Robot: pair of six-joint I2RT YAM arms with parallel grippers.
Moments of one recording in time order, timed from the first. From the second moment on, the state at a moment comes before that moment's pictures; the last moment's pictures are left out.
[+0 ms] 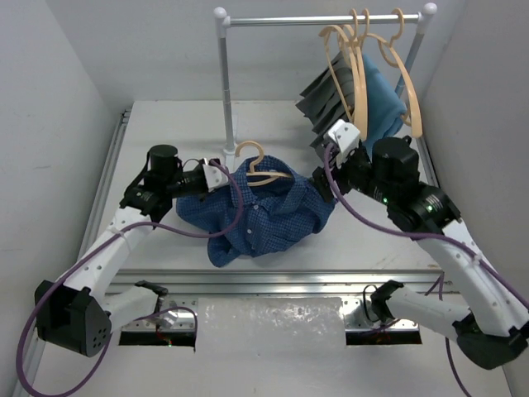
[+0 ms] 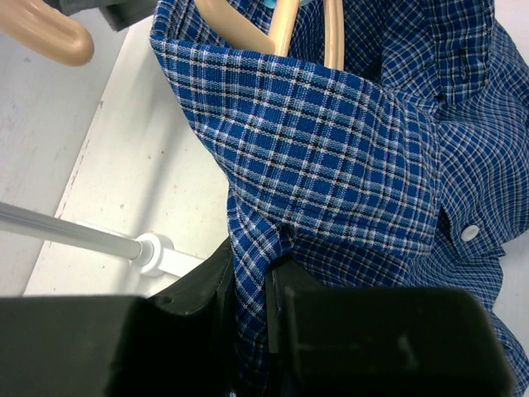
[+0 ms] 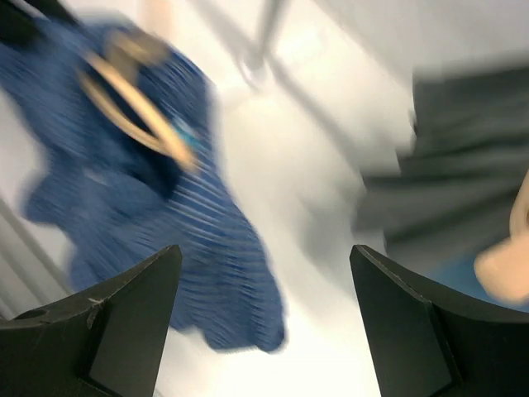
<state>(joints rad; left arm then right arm) -0.26 1.09 0.88 -0.24 0.77 0.77 0.62 0.99 1.24 -0.56 -0.12 -0.27</state>
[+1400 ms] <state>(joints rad) -0.25 1.10 0.96 -0.15 0.69 0.68 0.62 1.23 1.14 -0.52 -0.38 -0.34</state>
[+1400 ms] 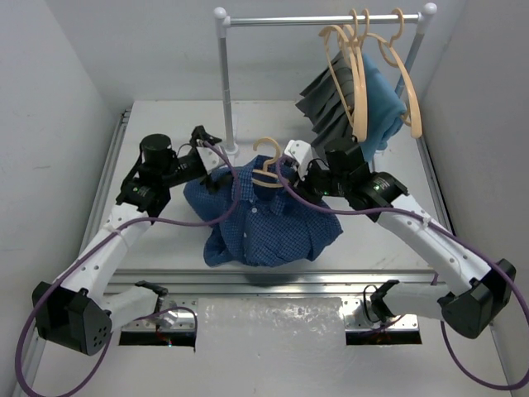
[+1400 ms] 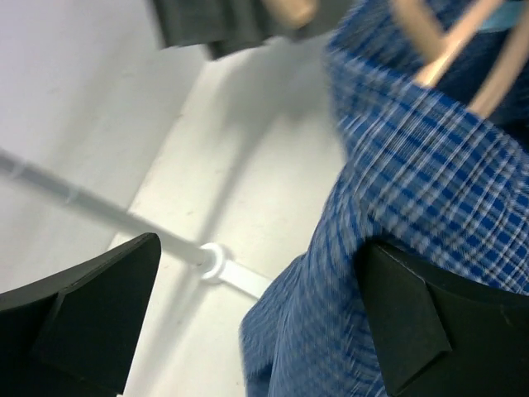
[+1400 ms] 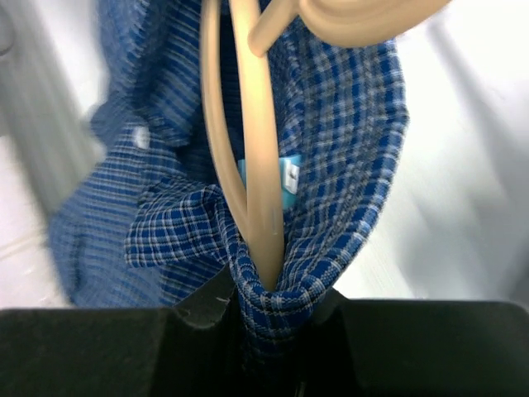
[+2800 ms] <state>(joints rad) -0.19 1.11 0.97 -0.08 0.51 0.48 0.61 1.64 2.03 -0.93 0.49 -0.13</state>
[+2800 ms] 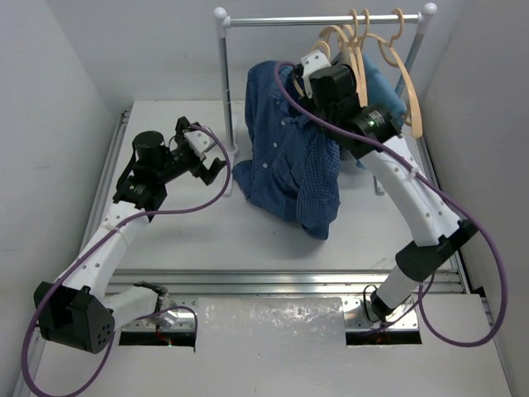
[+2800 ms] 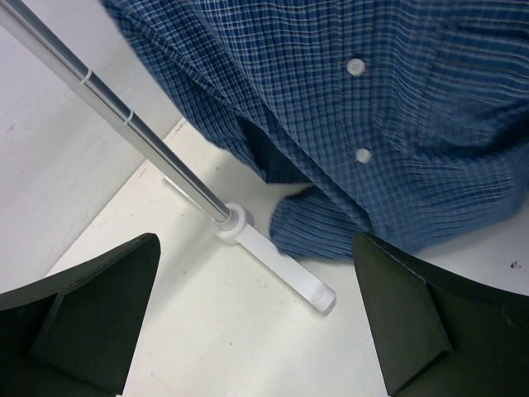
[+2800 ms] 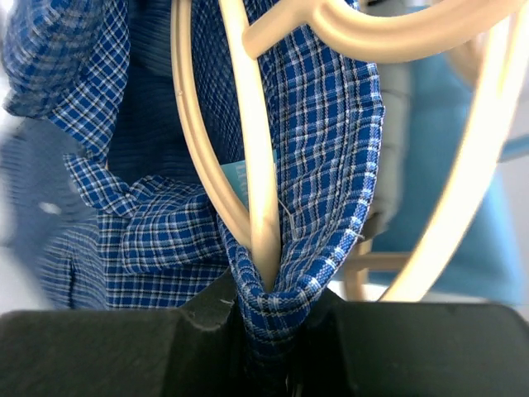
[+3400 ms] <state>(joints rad) -0.19 1.11 0.97 -0.09 0.51 0.48 0.62 1.75 1.98 -0.47 0.95 -0.61</state>
